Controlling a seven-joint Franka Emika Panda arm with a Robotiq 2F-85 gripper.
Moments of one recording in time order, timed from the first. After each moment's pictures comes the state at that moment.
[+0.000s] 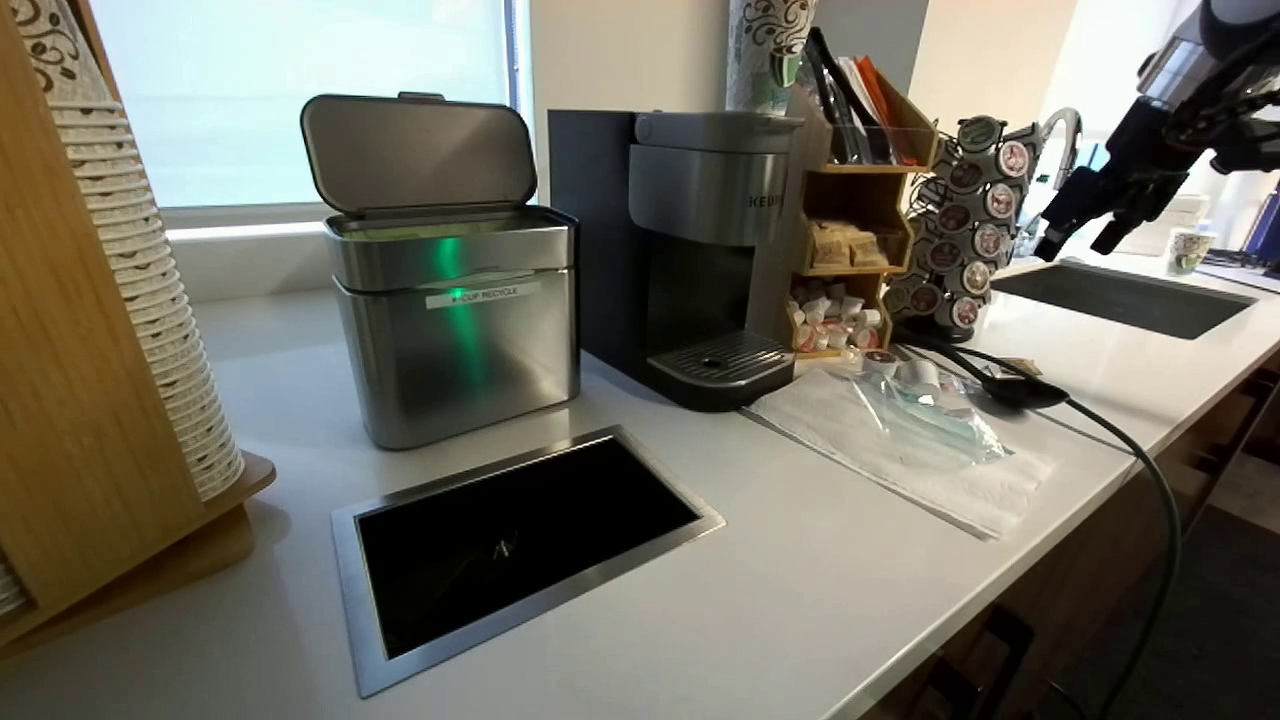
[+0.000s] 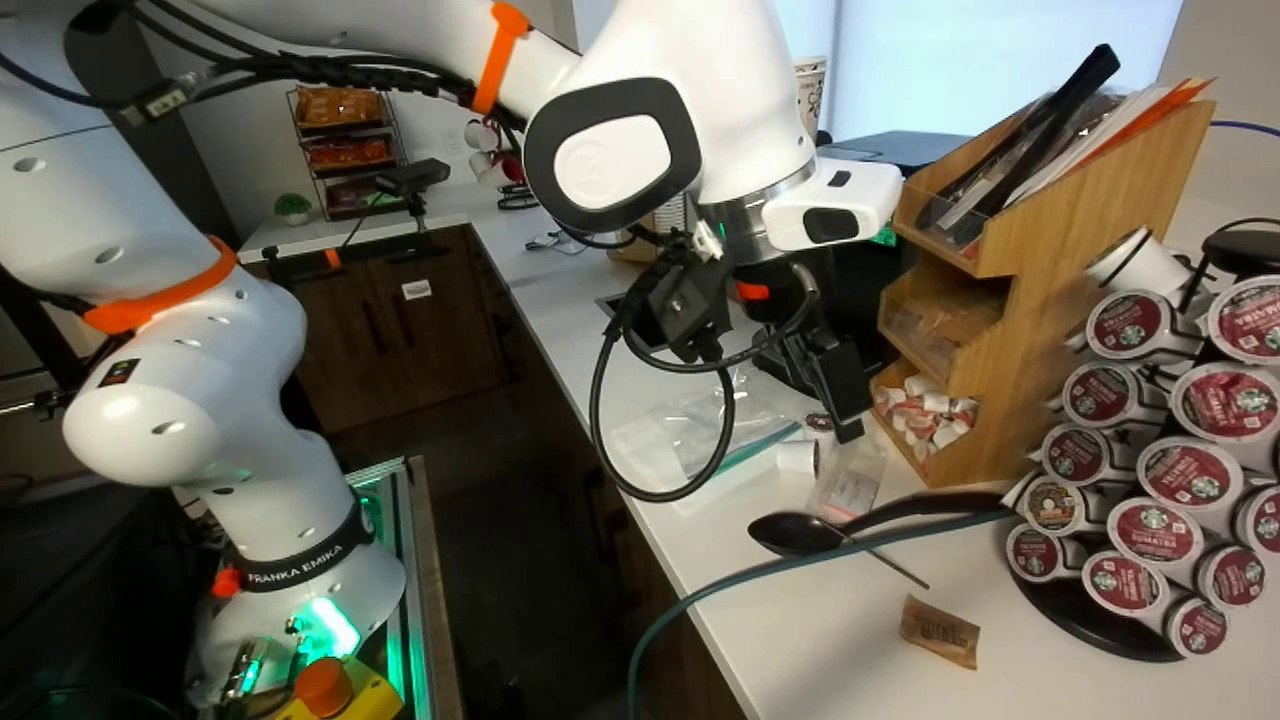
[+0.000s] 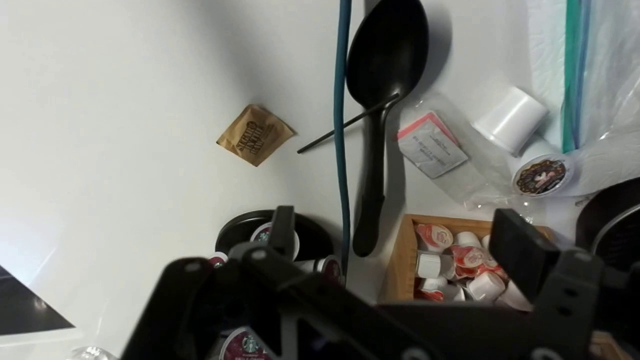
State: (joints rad) arm -0.19 -0.21 -0.32 -2.40 -0.06 2.54 -0.22
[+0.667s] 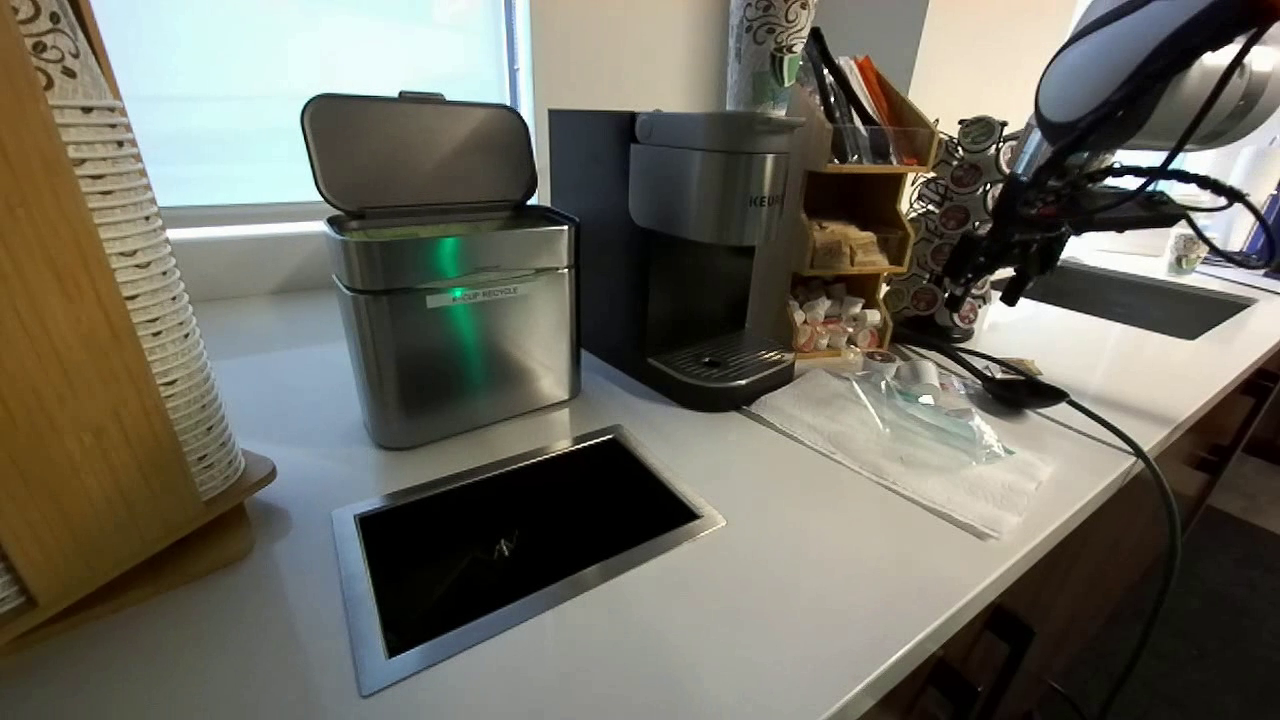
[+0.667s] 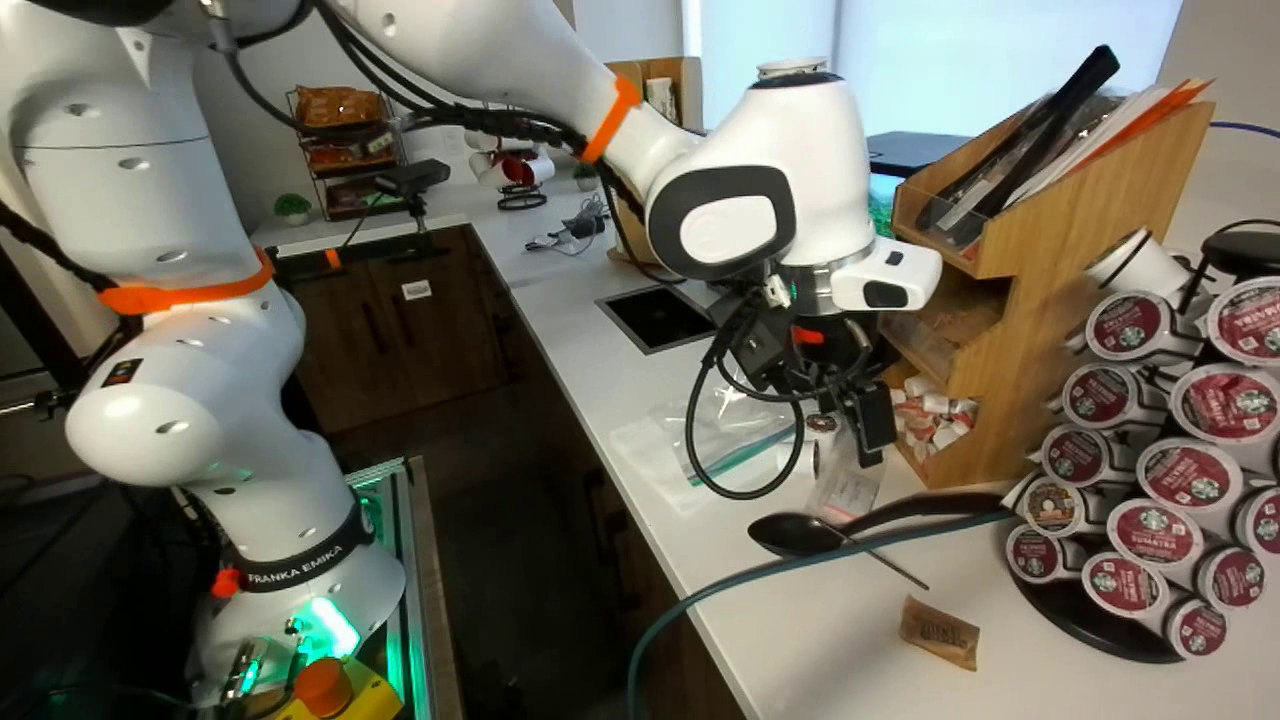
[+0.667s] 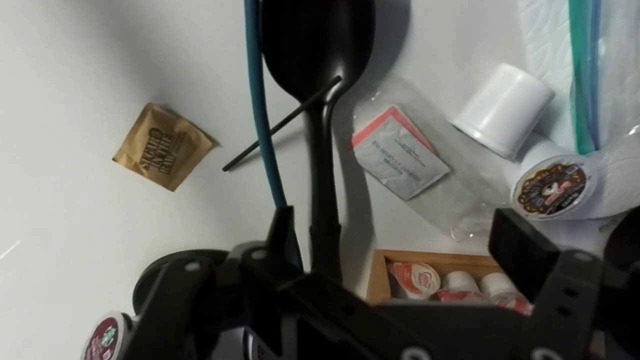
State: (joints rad) arm -0.17 0.10 -0.23 -2.22 0.01 2.55 -0.13
